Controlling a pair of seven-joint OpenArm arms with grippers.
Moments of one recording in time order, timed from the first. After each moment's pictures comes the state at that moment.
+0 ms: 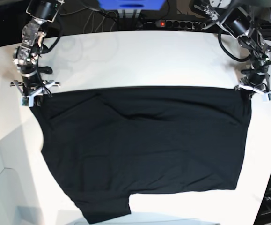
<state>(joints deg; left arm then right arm) -1.1 -13.0 -53.7 67.3 -12.9 -39.5 32.6 -10.2 3.6 28.7 81.1 -2.9 23.7 -15.8</state>
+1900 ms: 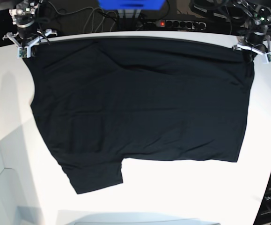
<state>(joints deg) 21.0 -5.4 -60.1 84.5 -14.2 -40.3 31.6 -36.9 -2.6 35.0 103.1 -4.9 26.7 -18.7</state>
